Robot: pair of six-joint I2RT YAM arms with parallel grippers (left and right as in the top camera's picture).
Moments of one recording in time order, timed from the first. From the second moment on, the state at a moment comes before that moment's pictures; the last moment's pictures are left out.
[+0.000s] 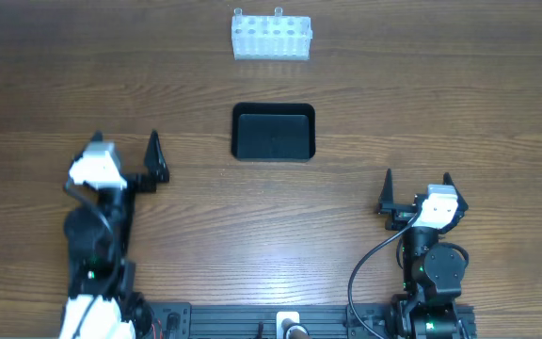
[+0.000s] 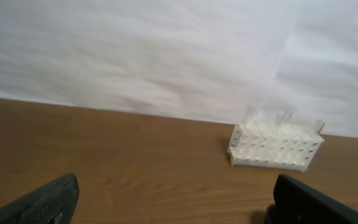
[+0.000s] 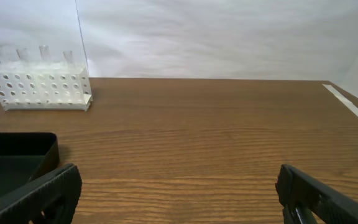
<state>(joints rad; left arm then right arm) -0.03 0.67 0.15 0.51 -0.01 -0.13 0.04 0.01 0.01 -0.06 0.13 -0.04</state>
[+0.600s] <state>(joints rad) -0.17 1.46 0.95 0.16 -0.03 -0.17 0.04 0.01 0.01 -0.06 0.13 -0.04</state>
